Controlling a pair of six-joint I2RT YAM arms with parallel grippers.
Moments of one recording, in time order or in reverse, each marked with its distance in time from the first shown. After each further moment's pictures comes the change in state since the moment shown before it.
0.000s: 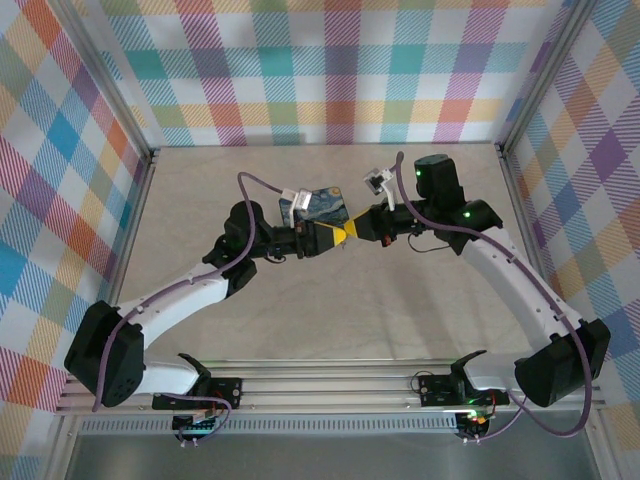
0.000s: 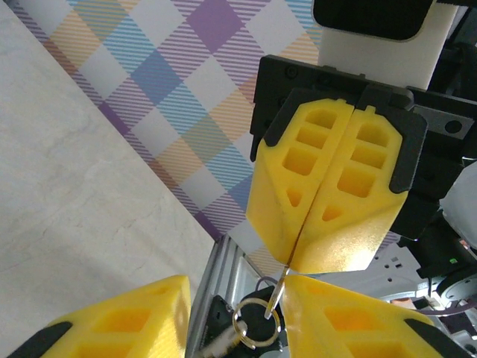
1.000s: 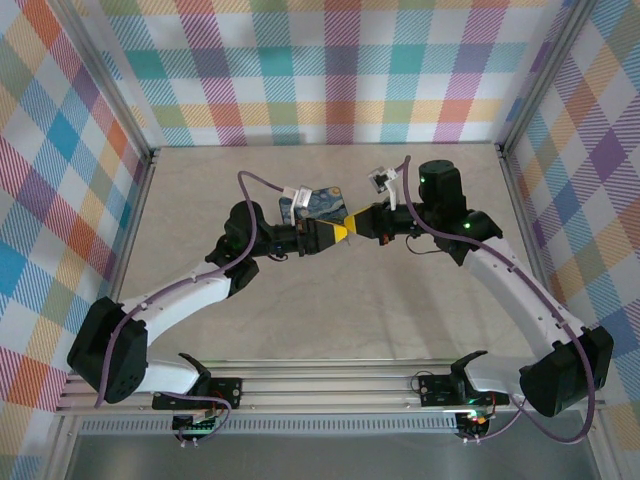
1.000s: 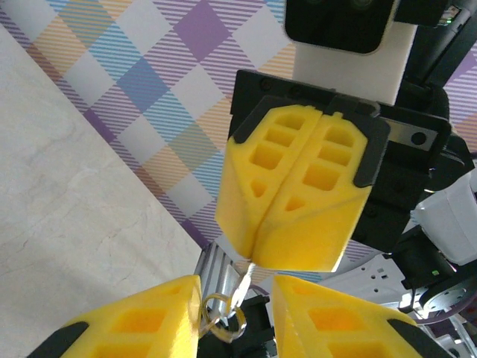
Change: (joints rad) left arm -0.002 0.021 0.000 0.078 0.005 -0.057; right arm -0.001 -0.051 -0.105 0.207 0.053 0.147
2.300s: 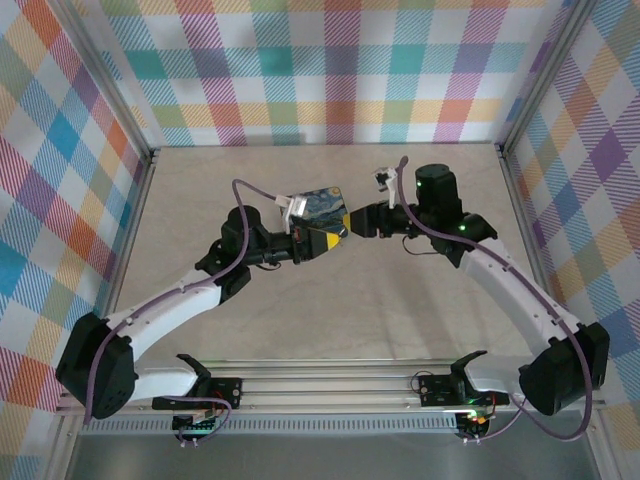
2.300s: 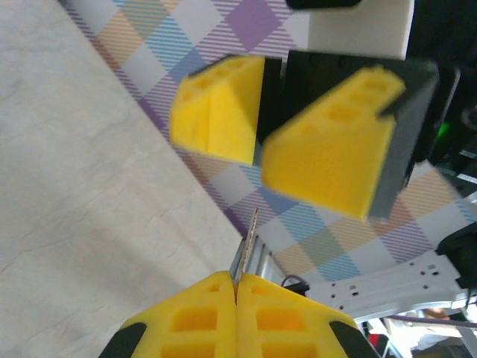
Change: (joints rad) left arm 0.008 -0.106 -0.035 -0.244 -0.099 0.142; right arm -0.001 0.022 -0.031 0.032 0.198 0.101
